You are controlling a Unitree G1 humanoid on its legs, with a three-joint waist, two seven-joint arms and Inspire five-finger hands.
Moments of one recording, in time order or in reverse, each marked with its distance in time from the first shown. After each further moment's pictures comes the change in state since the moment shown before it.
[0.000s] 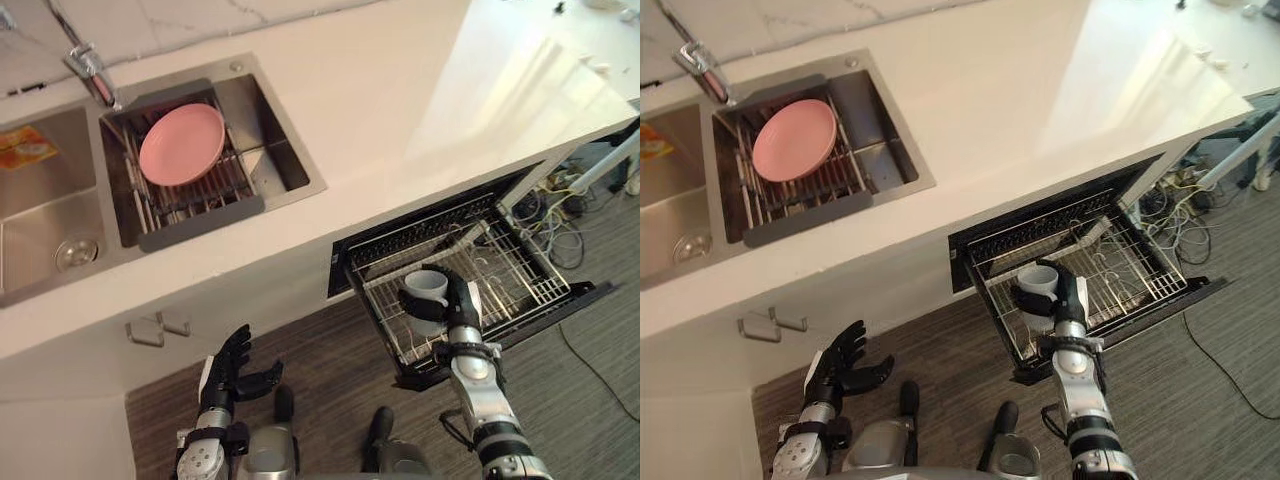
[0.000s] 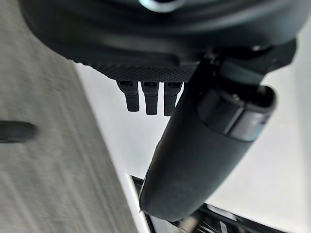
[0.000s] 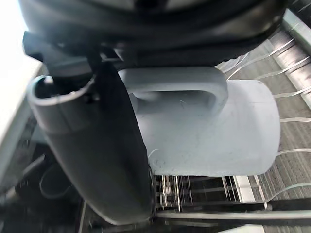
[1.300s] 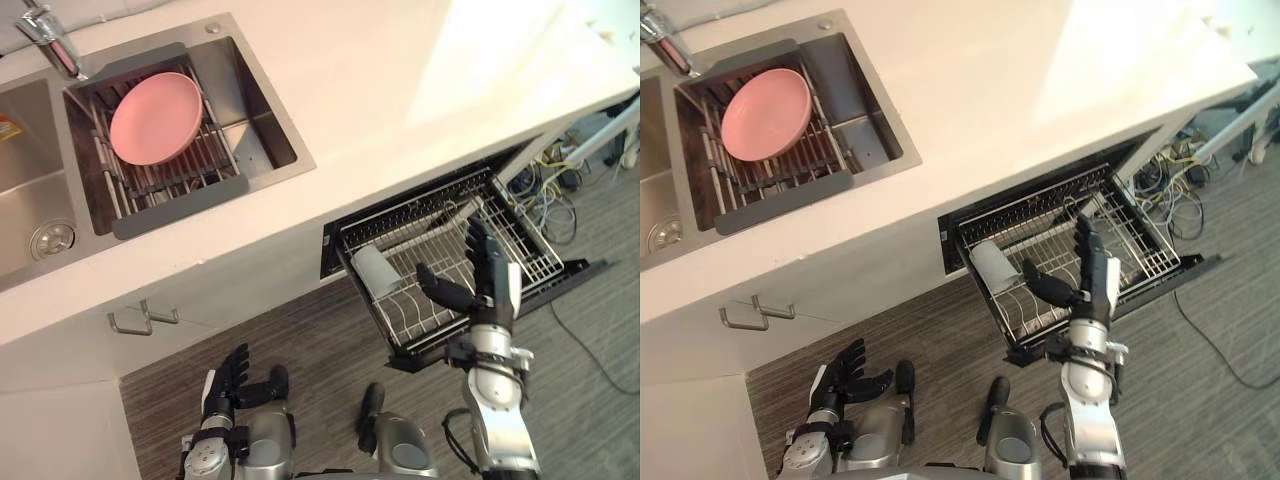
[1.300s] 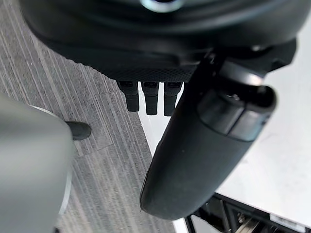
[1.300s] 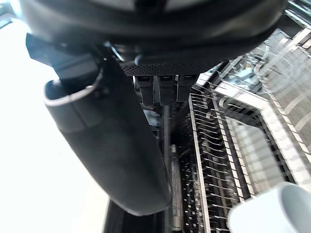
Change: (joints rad) left arm -0.109 -0.008 0.018 0.240 0.000 0.001 0.028; right arm 0.375 0.108 -0.054 -0.689 -0.013 -0.041 -0.037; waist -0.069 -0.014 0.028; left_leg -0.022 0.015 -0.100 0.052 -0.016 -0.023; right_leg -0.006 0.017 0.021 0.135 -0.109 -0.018
